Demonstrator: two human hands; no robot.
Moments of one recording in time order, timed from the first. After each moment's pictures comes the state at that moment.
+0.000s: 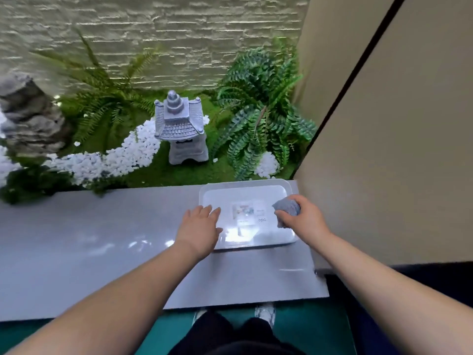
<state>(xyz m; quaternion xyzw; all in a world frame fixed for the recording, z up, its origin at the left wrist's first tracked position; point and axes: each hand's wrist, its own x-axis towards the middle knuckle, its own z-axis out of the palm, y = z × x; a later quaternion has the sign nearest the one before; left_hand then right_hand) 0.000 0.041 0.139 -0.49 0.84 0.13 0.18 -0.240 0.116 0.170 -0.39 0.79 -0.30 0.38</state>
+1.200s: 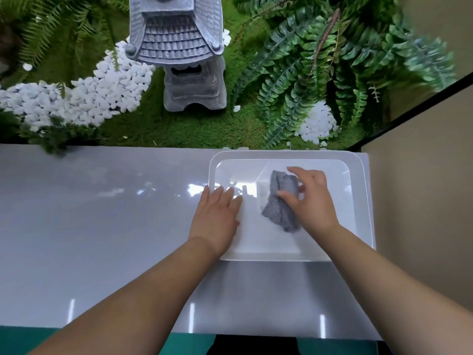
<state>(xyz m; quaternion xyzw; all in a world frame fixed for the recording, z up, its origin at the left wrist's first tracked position) -0.001 -0.019 -0.044 -0.47 0.85 0.16 0.18 -0.215 0.008 -0.051 -0.47 0.78 -0.24 0.35</state>
